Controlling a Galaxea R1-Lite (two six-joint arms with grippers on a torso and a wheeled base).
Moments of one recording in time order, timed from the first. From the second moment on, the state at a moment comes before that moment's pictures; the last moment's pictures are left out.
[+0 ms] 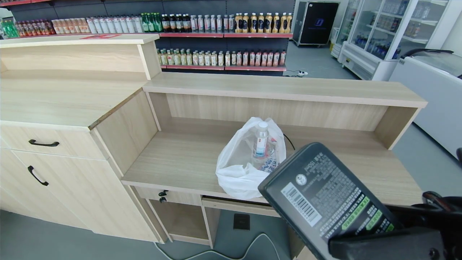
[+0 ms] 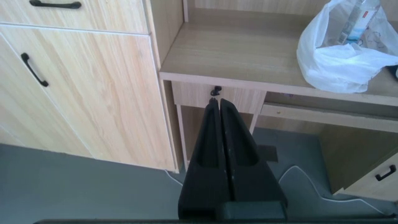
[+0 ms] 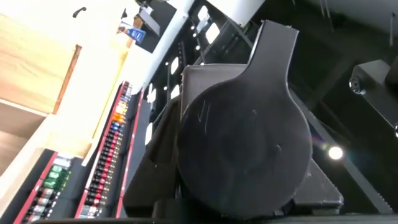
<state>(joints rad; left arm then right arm) 0.00 0.00 0.00 0.00 0.01 0.01 0.78 1.29 -0.45 -0.97 0.79 -2.32</state>
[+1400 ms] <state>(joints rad) 0.00 0.00 0.00 0.00 0.01 0.01 0.78 1.25 -0.43 -0.95 0.79 -2.33</state>
